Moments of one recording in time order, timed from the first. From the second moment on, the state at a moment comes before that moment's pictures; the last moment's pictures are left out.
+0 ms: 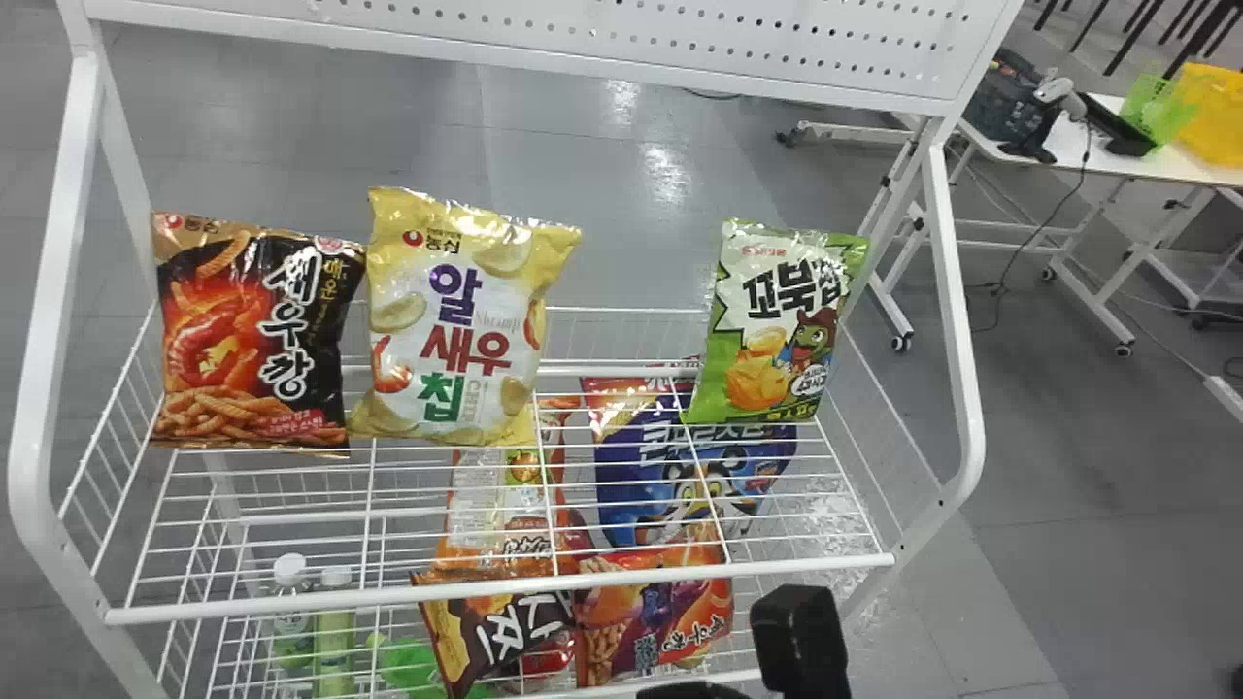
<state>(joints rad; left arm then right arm) 0.67 0.05 0.08 -1.92 0.56 1.00 -0.98 0.66 -0.26 0.02 -2.42 -0.29 0.96 0.32</state>
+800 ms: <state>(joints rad) 0.64 0.05 0.08 -1.88 0.56 0.98 -0.98 0.72 -0.24 0.11 -2.10 -0.17 -0.19 -0.02</state>
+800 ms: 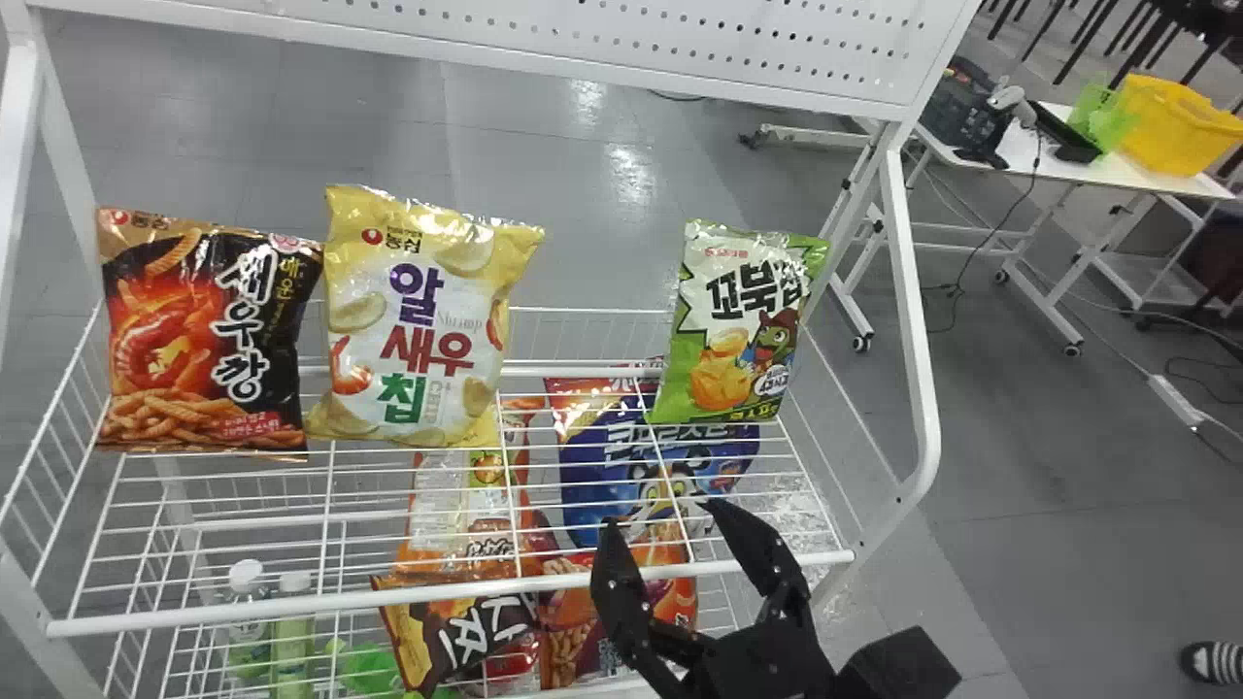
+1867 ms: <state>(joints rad) 0.65 0.05 0.09 -1.88 0.56 0.98 -0.99 0.74 -0.24 0.12 -2.09 -0.17 -0.26 -0.03</state>
